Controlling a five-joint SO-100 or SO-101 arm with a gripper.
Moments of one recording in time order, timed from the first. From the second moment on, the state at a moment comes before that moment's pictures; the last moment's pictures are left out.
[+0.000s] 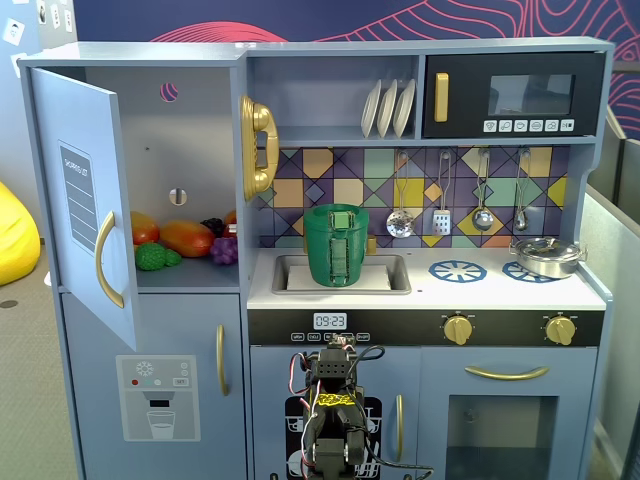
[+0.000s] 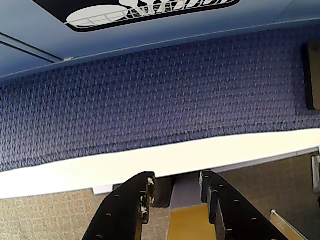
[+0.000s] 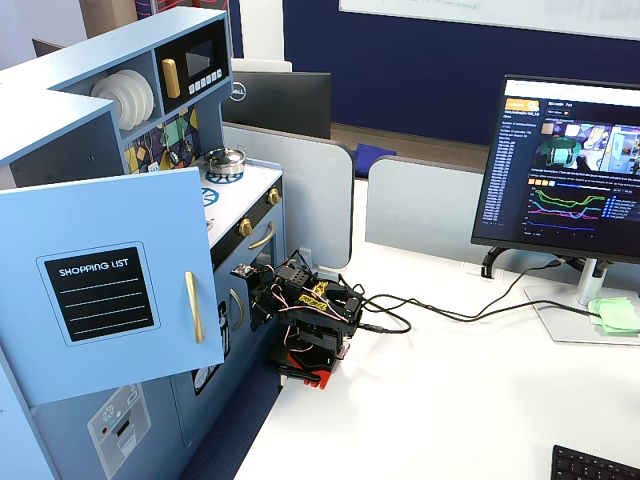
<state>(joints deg) 0.4 182.5 171.9 77.1 -86.5</state>
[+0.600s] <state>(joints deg) 1.6 182.3 171.3 76.9 -96.2</state>
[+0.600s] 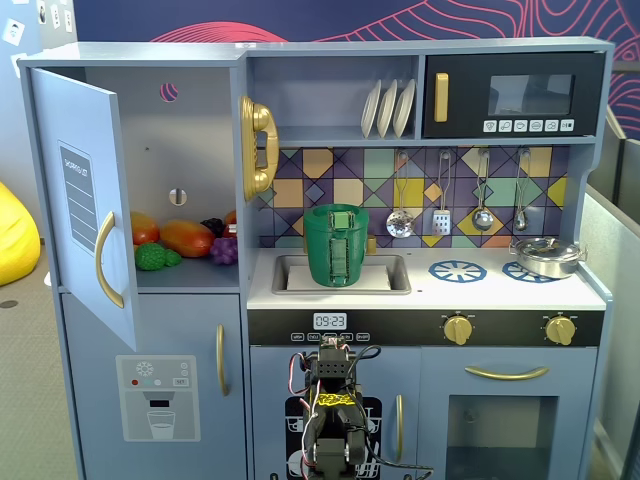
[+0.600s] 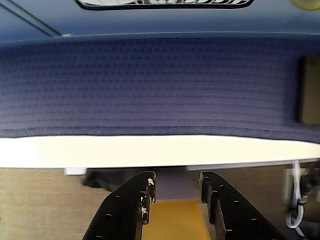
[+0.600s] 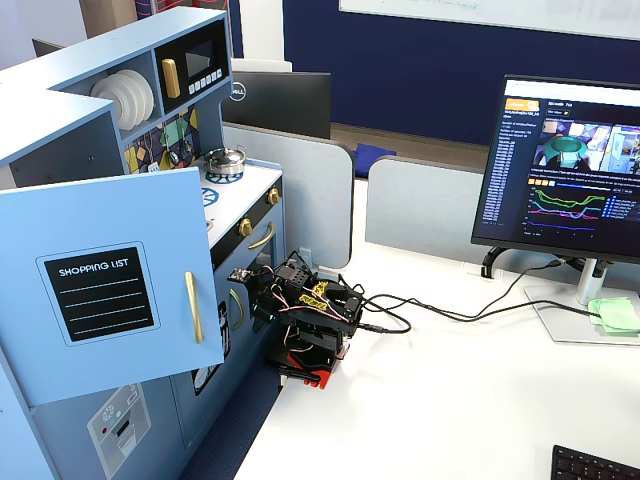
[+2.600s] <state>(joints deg) 6.1 125.7 99.0 21.7 -96.4</state>
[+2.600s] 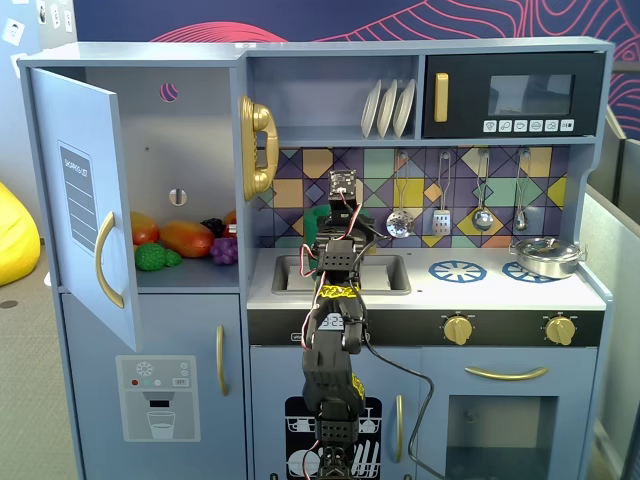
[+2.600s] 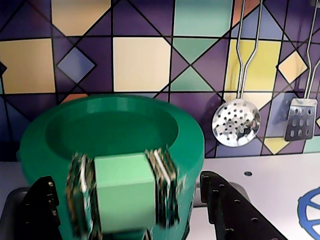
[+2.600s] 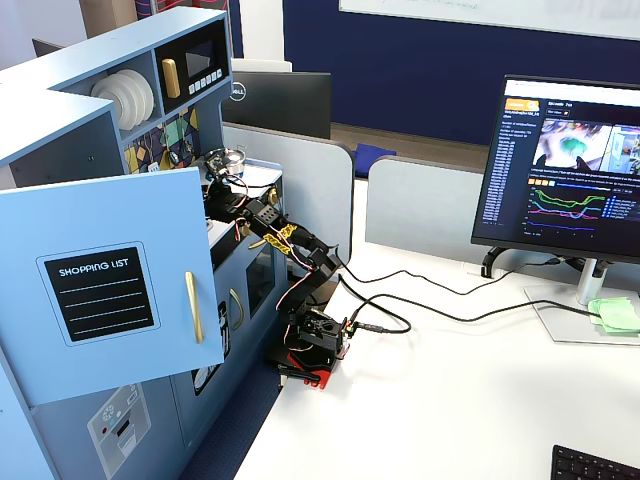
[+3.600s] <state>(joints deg) 3.6 117.7 86.2 21.8 -97.7</state>
